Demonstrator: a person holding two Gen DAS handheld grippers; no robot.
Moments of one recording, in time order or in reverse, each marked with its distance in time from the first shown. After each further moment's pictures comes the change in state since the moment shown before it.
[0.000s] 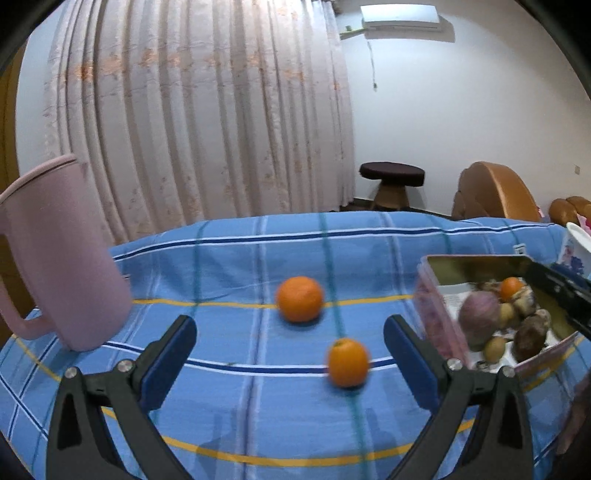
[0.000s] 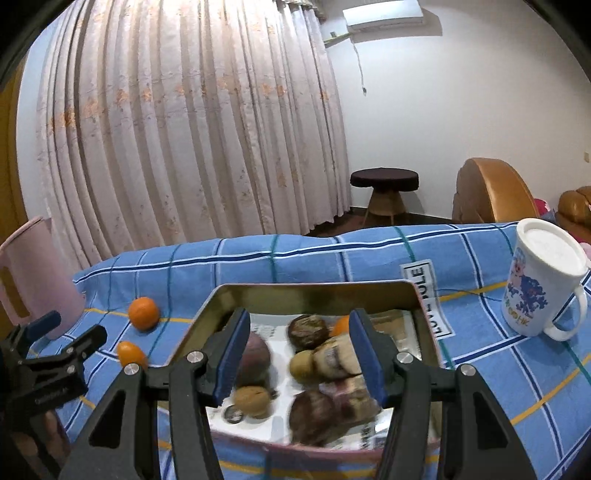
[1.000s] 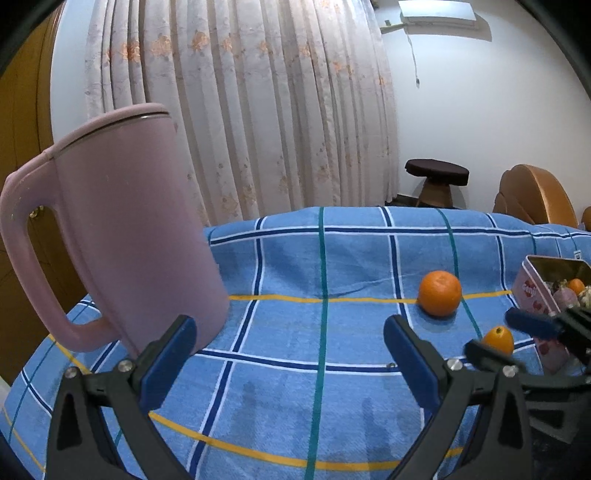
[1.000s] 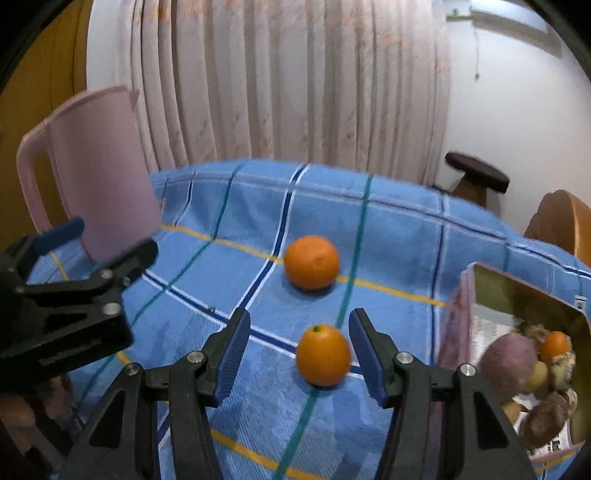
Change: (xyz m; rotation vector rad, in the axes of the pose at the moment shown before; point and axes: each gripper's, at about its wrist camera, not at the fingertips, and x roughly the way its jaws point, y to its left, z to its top) left arm 0.020 0.107 -0.004 -0.030 0.025 0.139; right arm 0.076 0.188 -0.027 -0.296 0.266 0.201
